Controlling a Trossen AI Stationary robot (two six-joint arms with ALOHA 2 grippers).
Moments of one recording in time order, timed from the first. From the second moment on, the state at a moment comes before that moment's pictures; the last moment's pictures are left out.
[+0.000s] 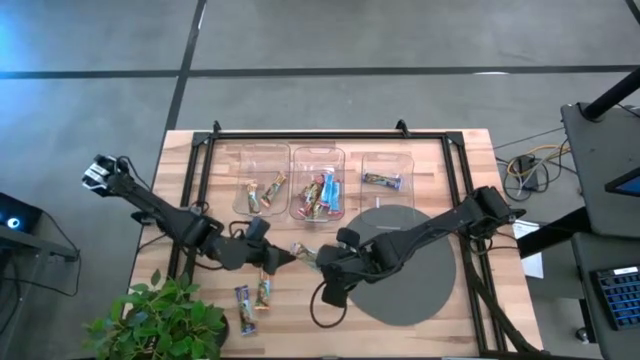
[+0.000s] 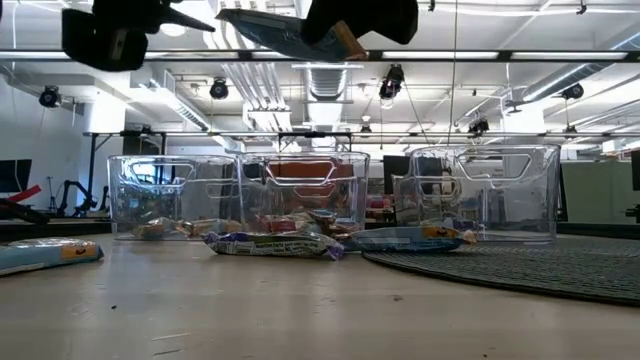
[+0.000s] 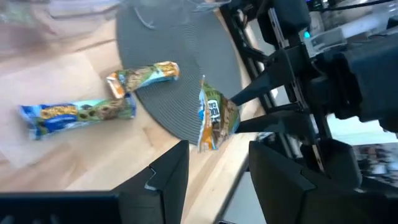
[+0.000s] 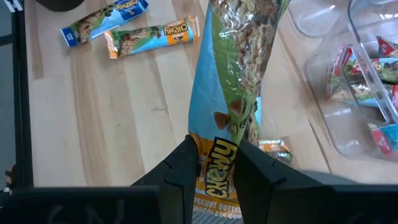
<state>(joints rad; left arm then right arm) -0.51 1.19 0.86 -0.19 -0.45 -1.40 0.40 1.94 1.70 -0.77 0.32 0.62</state>
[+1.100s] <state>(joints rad) -0.40 1.20 0.65 0.25 -0.25 -1.36 0.41 1.94 1.70 -0.77 0.32 0.59</state>
